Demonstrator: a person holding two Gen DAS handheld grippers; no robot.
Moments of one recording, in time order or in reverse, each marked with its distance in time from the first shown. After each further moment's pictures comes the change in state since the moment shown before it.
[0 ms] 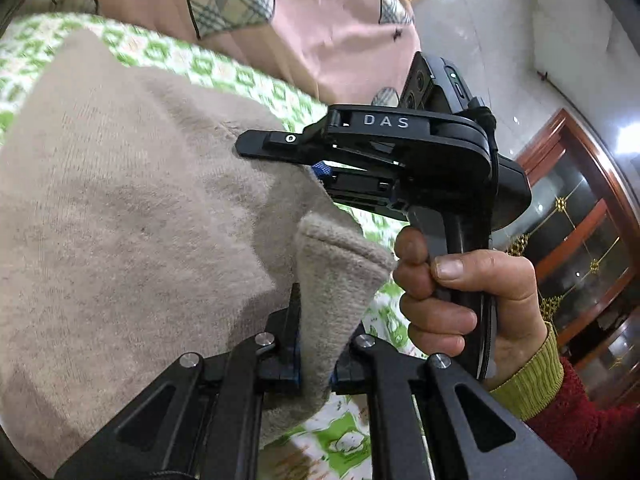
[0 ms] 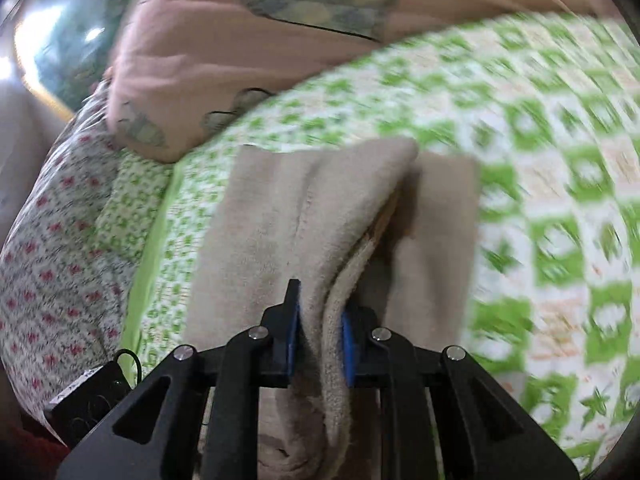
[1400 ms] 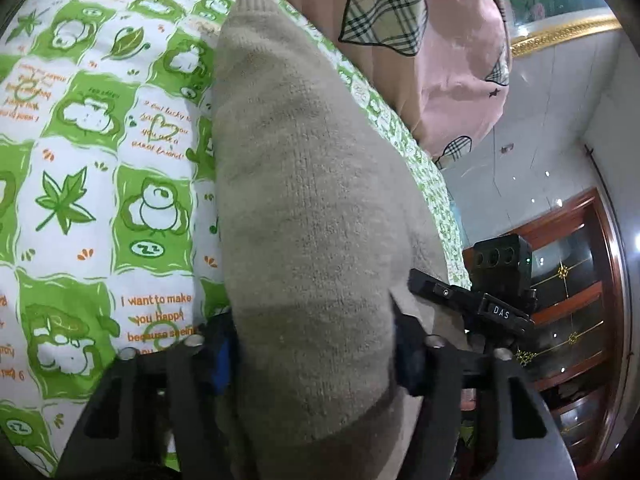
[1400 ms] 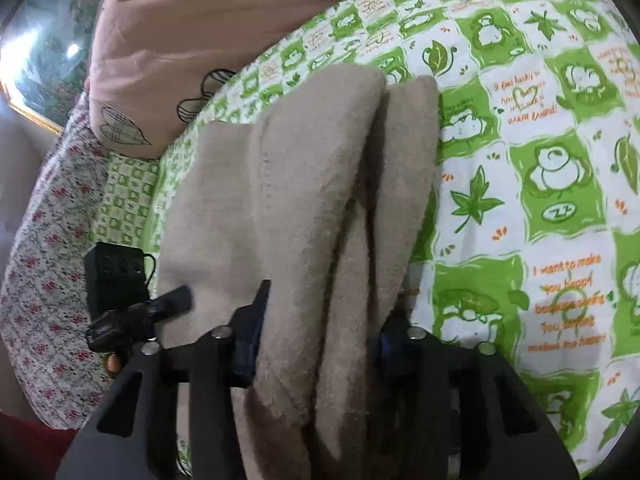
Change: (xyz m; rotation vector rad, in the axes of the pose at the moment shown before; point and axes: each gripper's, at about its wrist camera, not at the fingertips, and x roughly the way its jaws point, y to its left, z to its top) left arm -0.039 0.168 0.084 -0.283 0.068 -0.015; right arm 0.024 -0.037 -0.015 0.065 0.055 0.059
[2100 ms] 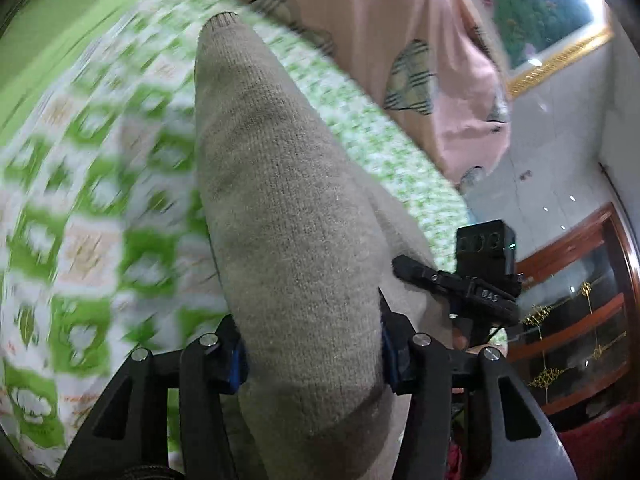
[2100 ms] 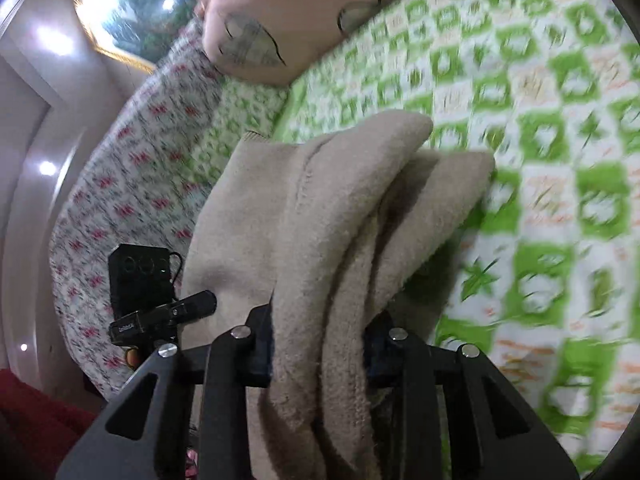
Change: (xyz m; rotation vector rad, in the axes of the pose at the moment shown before) left arm -0.221 0.049 -0.124 -0.066 -0.145 0.186; right arm 0.089 0.158 -0.109 -0.151 0.123 0.321
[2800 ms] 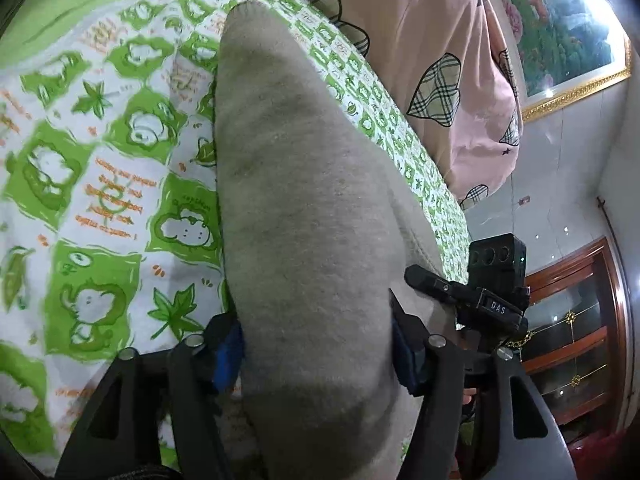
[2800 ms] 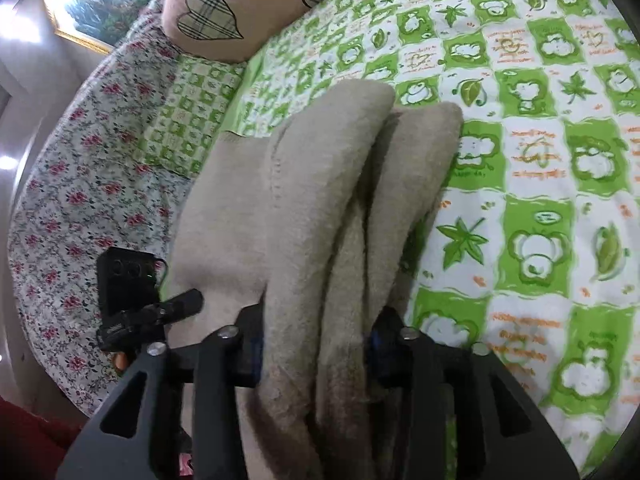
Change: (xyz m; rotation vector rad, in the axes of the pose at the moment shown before) left arm 0.004 0.033 -0.013 -0.089 -0.019 -0.055; right arm 0.011 0.001 -0.010 0.017 0.054 -0.181
